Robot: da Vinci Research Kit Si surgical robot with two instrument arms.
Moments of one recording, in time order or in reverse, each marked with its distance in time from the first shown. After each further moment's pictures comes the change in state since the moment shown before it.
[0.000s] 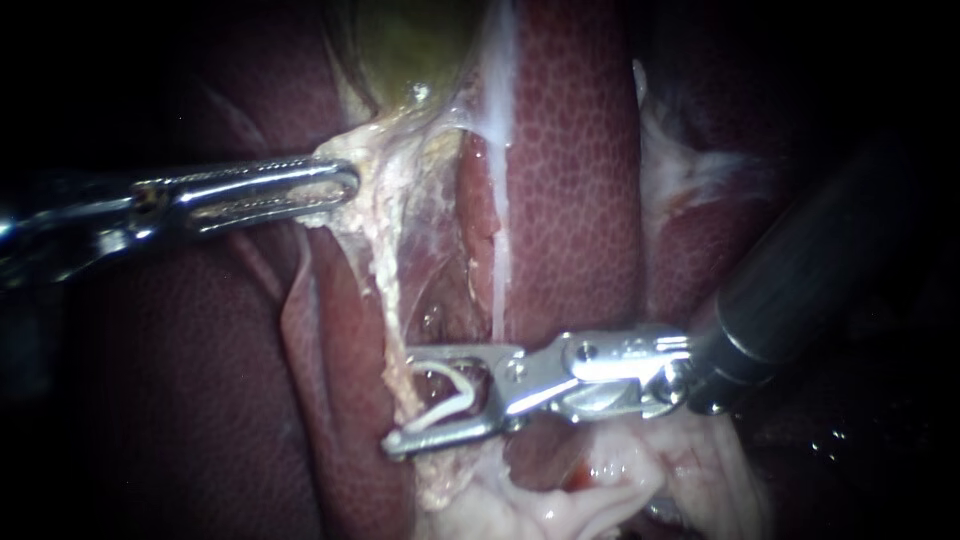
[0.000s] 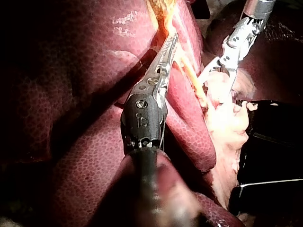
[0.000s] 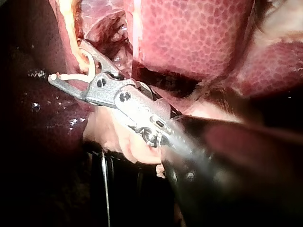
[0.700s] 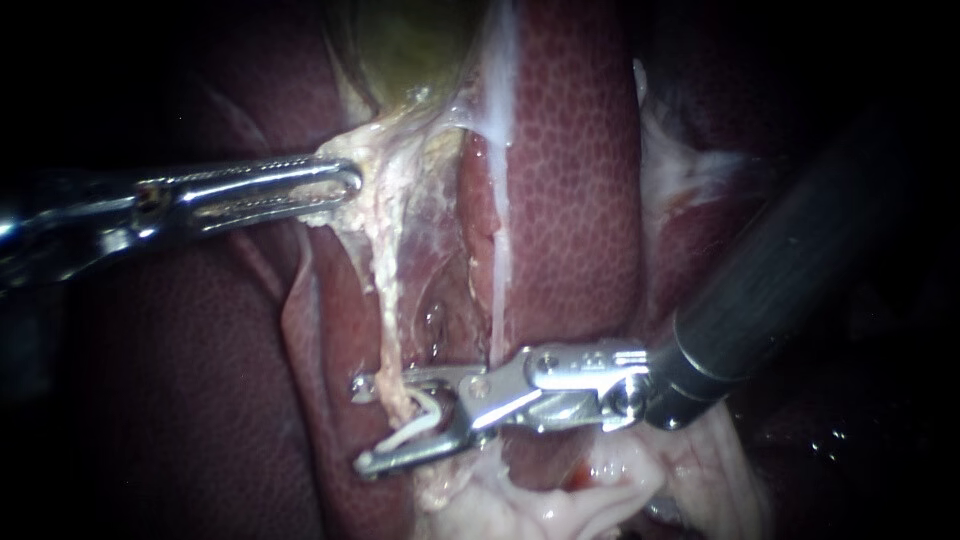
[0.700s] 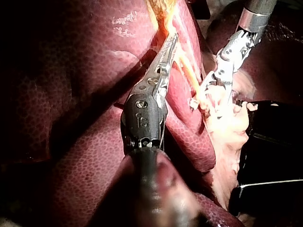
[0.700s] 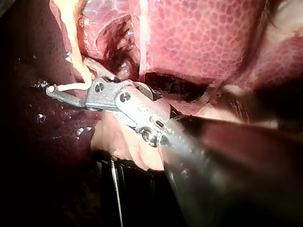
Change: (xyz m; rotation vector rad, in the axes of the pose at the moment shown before) right arm -0.001 0.002 0.002 0.031 0.001 0.063; left arm 0.000 0.000 0.000 -0.003 0.000 -0.001
